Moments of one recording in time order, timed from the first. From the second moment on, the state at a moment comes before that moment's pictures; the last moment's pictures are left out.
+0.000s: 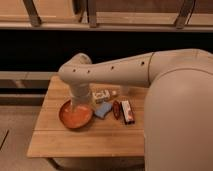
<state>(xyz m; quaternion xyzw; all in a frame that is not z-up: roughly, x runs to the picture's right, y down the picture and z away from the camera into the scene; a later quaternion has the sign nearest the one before) -0.107 0.103 0.703 -0.26 0.23 0.64 0.68</state>
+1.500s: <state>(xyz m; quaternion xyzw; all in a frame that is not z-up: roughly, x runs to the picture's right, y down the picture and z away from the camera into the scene) 0.079 -0.073 0.730 -0.12 -0.01 0.80 0.59</state>
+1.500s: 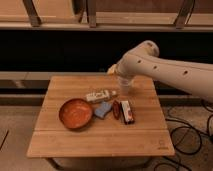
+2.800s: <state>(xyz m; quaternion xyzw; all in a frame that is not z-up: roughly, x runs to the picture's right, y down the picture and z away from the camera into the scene) 0.041 -0.034 0.845 -0.23 0.05 0.82 0.52</state>
